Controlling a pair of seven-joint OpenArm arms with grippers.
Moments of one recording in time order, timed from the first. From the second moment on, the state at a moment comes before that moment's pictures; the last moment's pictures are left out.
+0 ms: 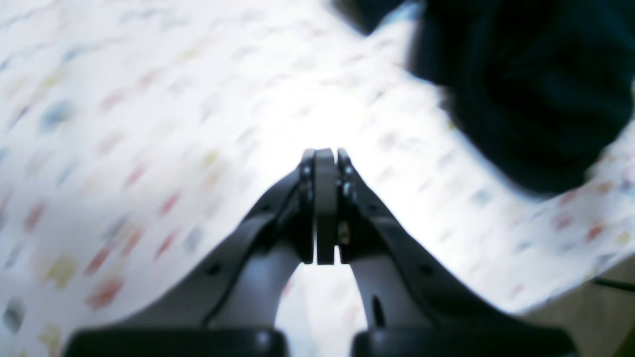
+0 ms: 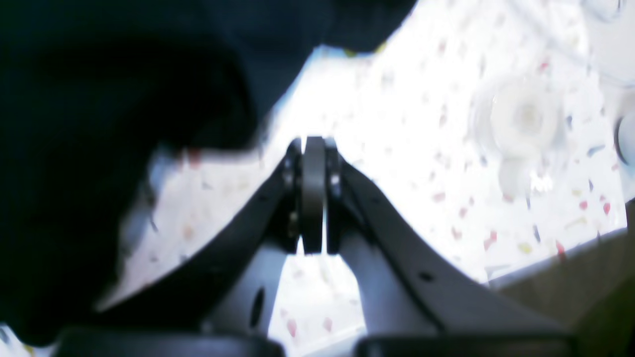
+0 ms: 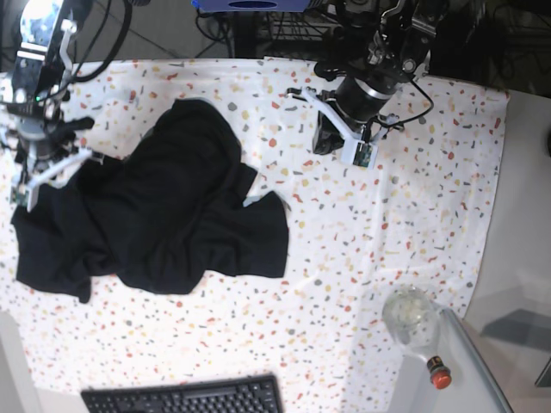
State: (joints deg) left arm 23.5 -13.7 13.9 97.9 -16.5 -1.2 23.9; right arm -15.7 0.9 20.0 103.4 -1.6 0.8 -47.5
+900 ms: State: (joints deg) left arm 2.2 -3.0 26.2 66.2 -17.7 -3.0 21.4; right arm 18.5 19.3 20.0 40.1 -2.1 20.2 -23.8
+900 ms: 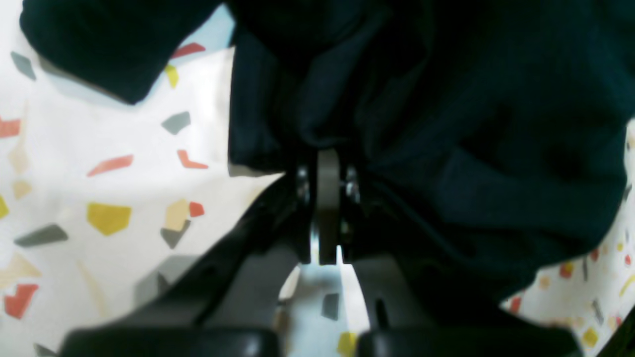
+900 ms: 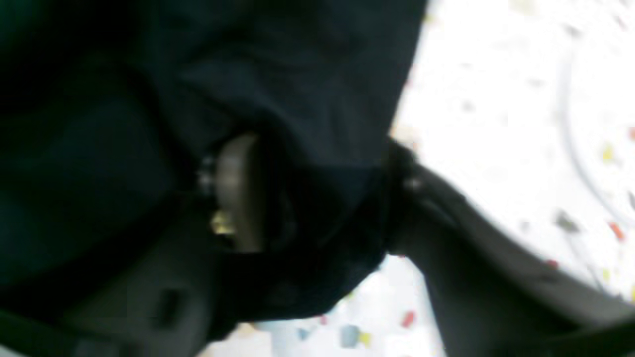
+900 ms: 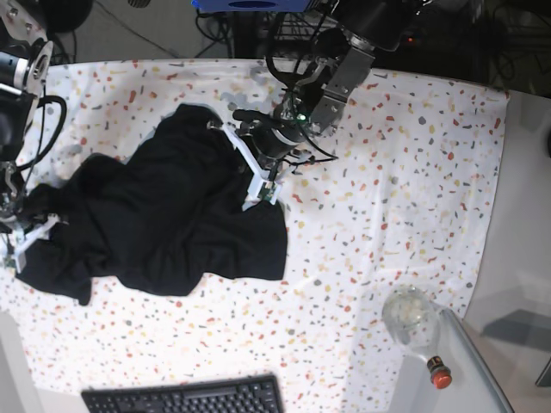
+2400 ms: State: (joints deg) left arm 7.6 -13.3 6.4 81.3 -16.2 -1.2 32.8; right arm 9.0 14.0 20.0 81.9 -1.3 22.0 -54.4
